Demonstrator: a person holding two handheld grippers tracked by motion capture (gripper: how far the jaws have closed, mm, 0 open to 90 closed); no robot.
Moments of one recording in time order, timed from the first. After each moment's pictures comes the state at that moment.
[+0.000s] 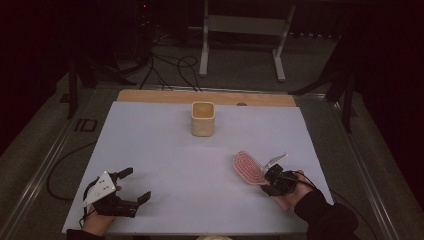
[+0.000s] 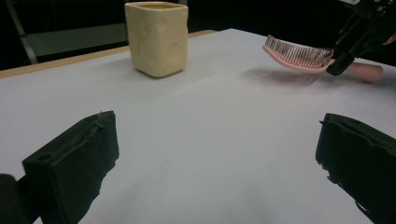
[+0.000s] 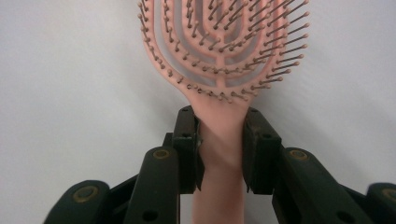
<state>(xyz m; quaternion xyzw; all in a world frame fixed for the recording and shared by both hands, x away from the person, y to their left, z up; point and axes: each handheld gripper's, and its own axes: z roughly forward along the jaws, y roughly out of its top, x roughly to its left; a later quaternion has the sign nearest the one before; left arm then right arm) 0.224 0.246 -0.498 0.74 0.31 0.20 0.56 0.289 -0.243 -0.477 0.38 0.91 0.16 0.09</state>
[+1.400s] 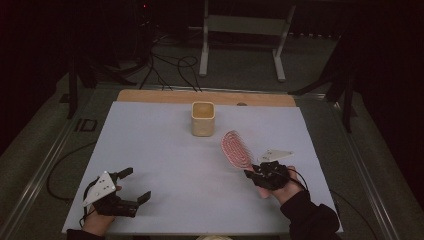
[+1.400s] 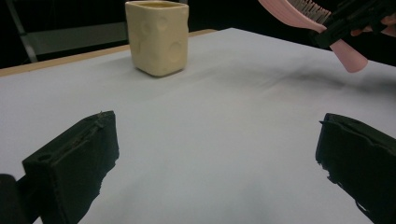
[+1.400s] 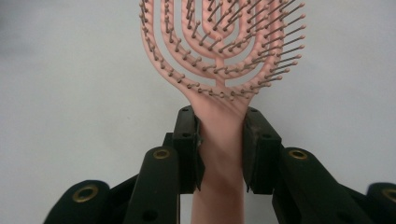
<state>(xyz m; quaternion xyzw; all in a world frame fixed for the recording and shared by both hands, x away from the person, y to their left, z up) 0.225 0.246 -0.499 0.74 0.31 0.20 0.56 0.285 -0.218 -0.451 0.37 0.85 0.36 0.14</state>
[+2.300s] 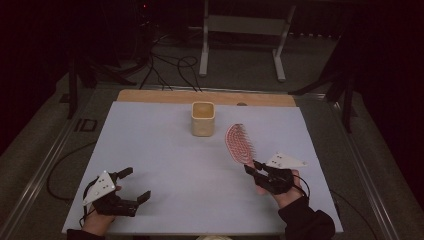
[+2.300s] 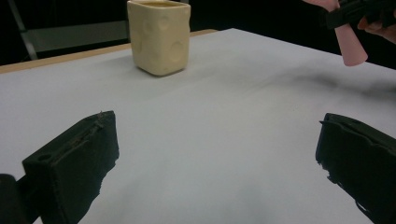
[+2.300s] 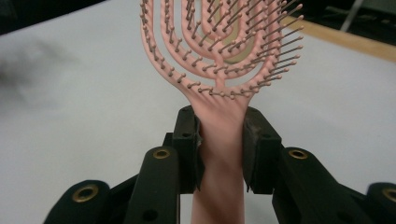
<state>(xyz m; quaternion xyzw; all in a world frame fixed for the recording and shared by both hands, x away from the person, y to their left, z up) 0.225 0.246 -0.498 0.74 0.32 0.19 0.56 0.267 -0.226 -0.445 0.36 0.79 0.46 0.19</state>
